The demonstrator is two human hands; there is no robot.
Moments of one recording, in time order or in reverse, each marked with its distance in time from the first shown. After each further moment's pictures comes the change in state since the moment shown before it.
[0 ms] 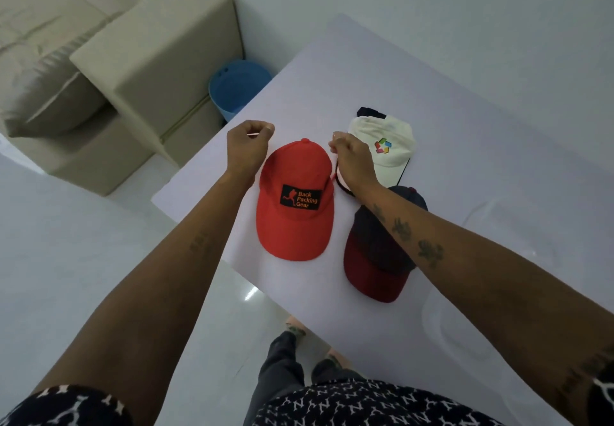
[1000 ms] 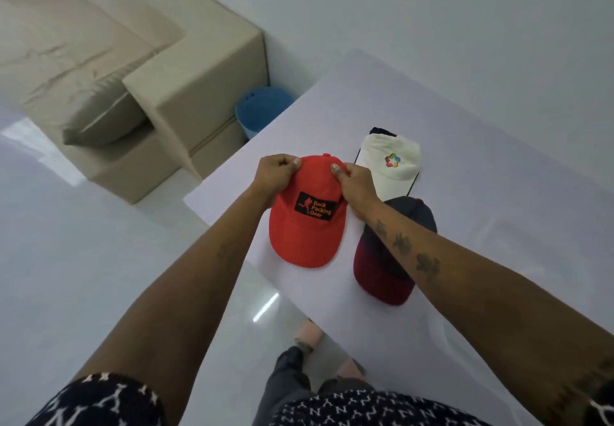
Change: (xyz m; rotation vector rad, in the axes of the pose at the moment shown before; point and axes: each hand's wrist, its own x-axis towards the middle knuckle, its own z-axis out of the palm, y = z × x) left_hand -0.049 0.005 -0.012 0.028 -0.218 -0.124; right_hand -0.038 -0.005 0.007 0.056 -0.093 0.044
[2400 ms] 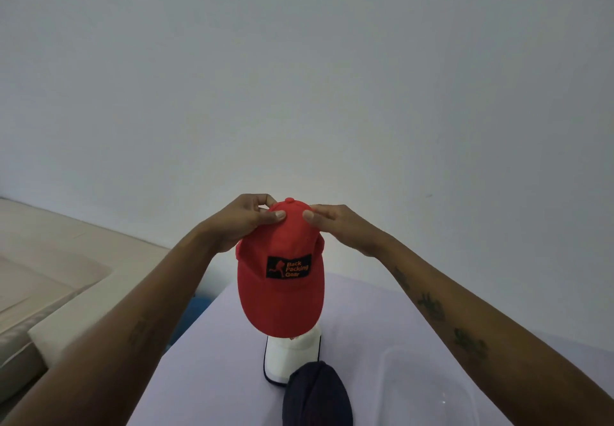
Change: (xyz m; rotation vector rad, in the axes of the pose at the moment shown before) left_hand -0.134 0.301 0.052 0.189 -0.592 0.640; right_hand -0.115 -0.228 -0.253 -0.188 -0.150 -0.560
